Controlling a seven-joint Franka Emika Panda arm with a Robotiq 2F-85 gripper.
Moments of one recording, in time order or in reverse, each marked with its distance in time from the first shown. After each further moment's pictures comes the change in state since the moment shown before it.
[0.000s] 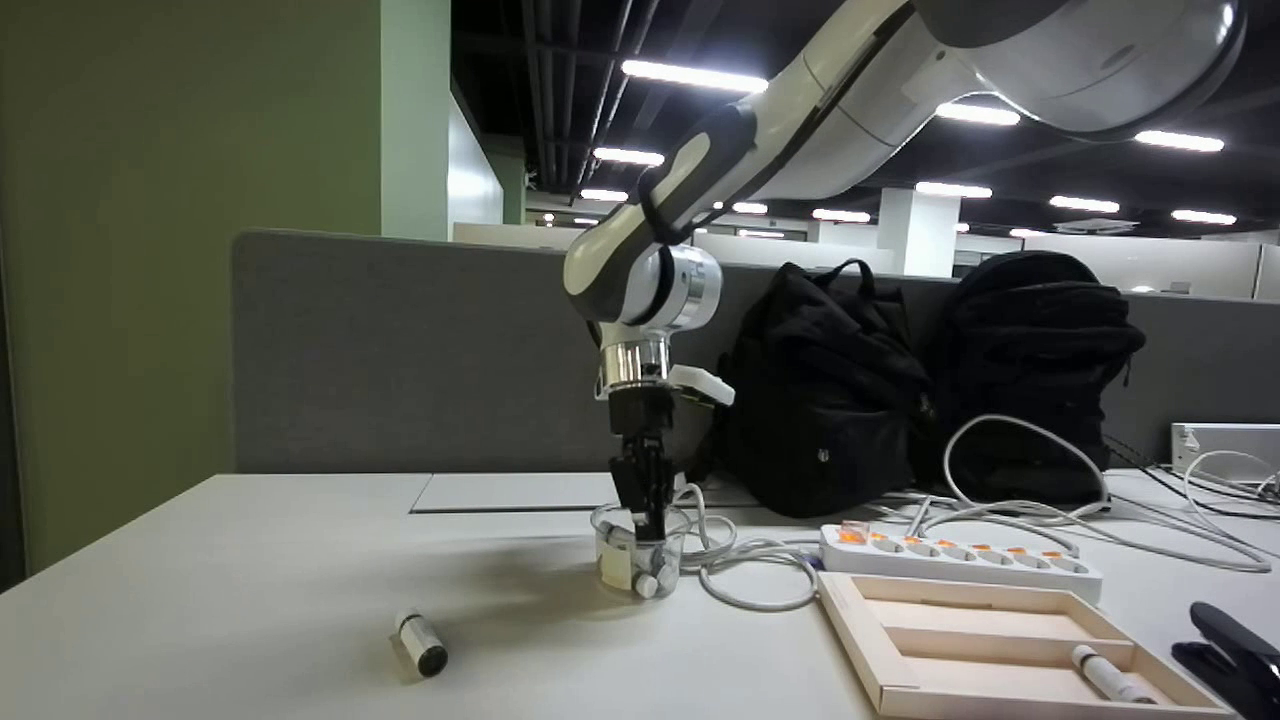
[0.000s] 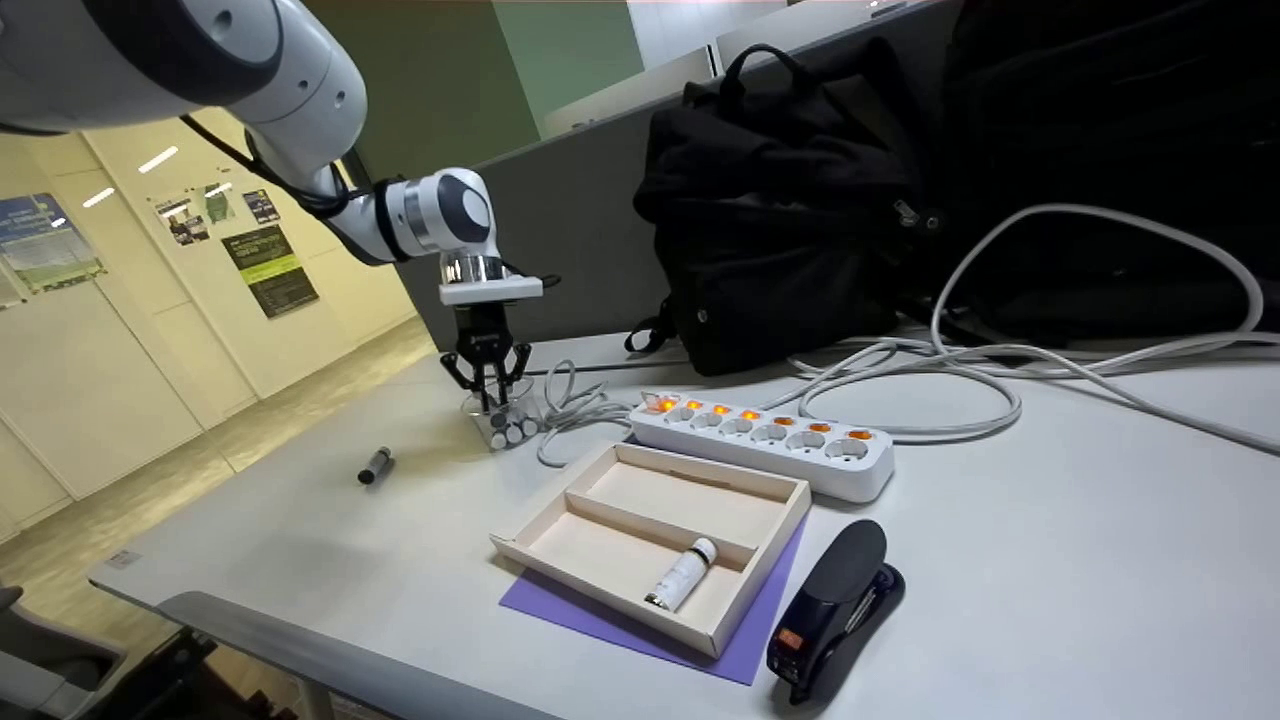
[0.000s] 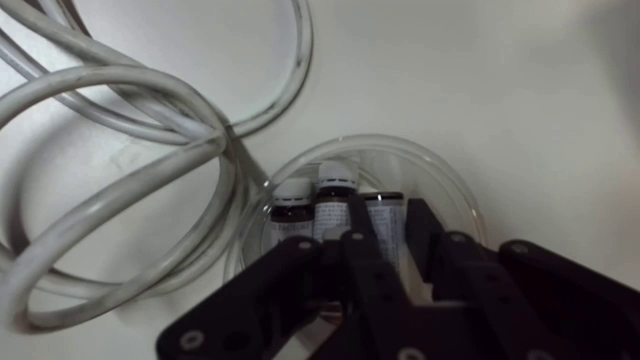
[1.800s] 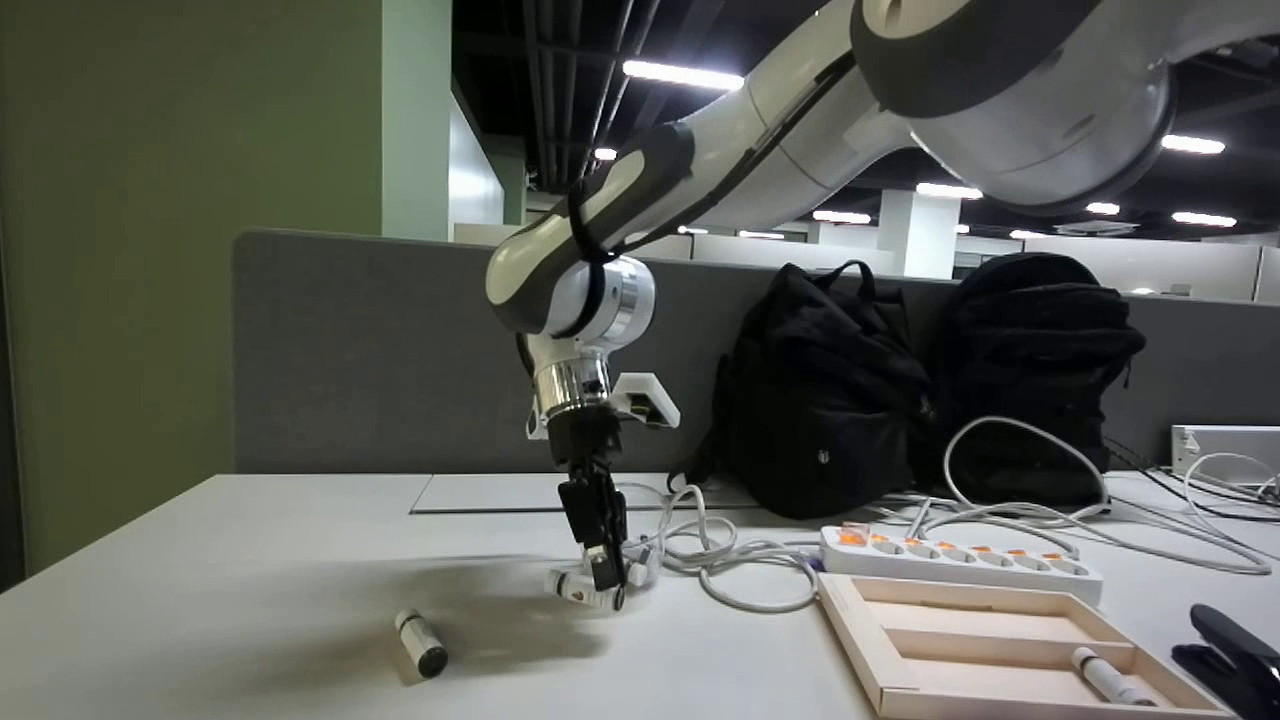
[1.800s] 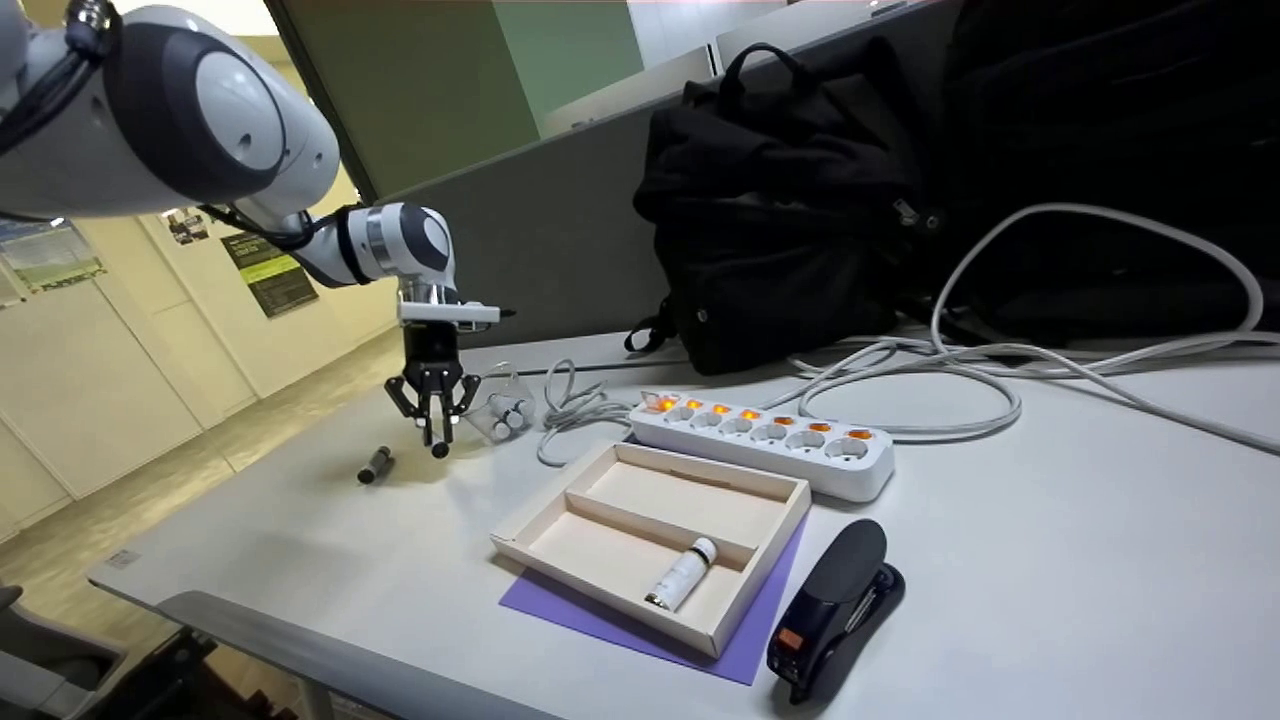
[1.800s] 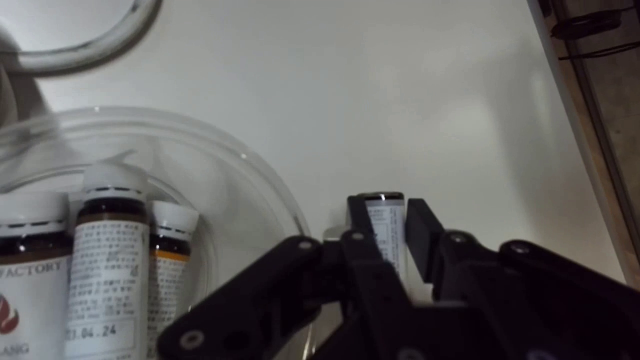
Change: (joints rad) arm 0.125 0.153 0.026 0.240 -0.003 -0.306 -0.080
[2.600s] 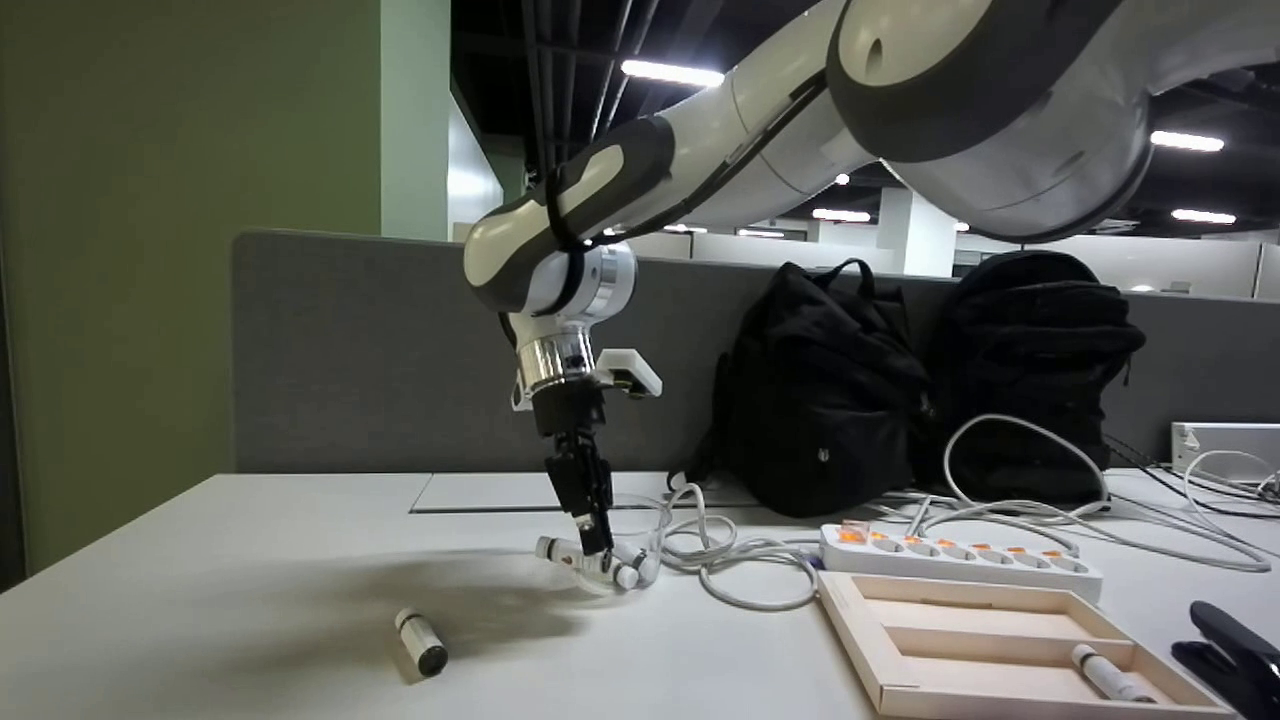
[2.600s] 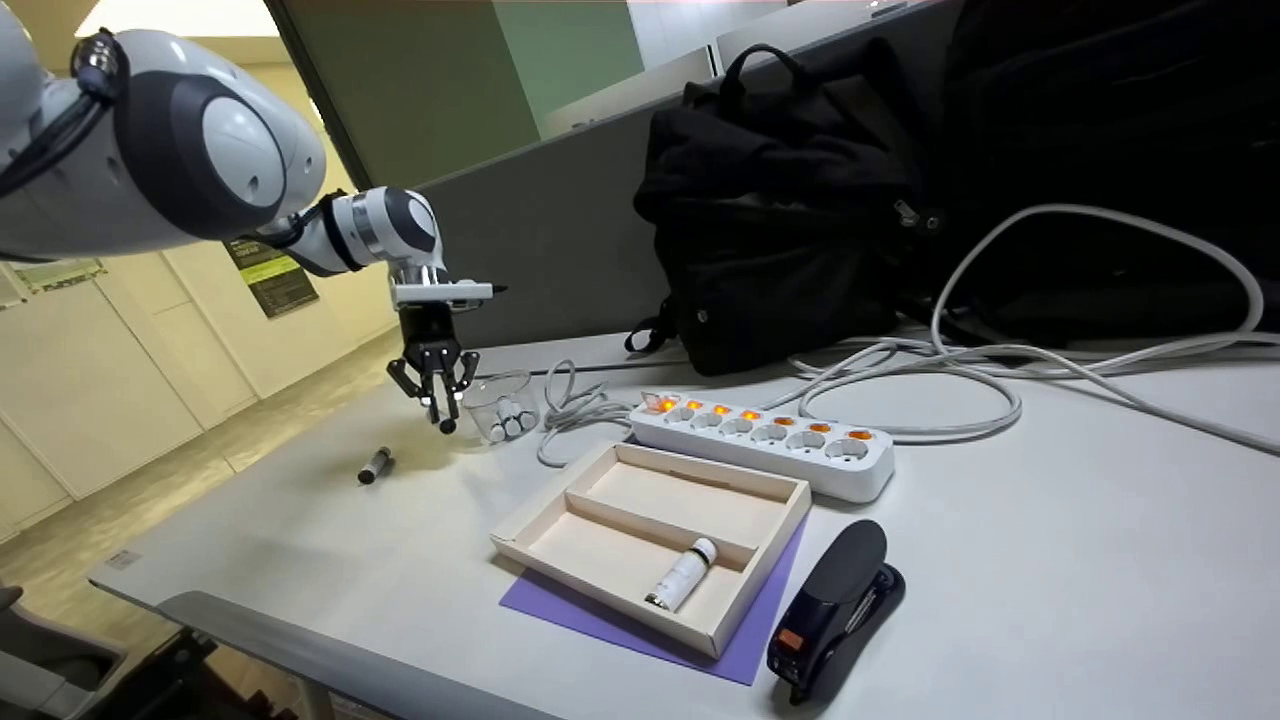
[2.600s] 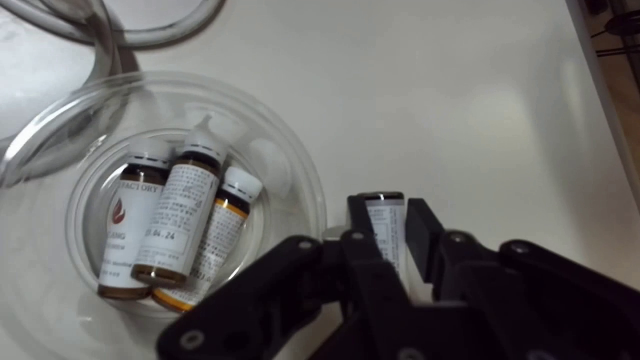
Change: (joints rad) arm 0.054 0.063 -0.029 0.201 -0.046 -0.061 0.000
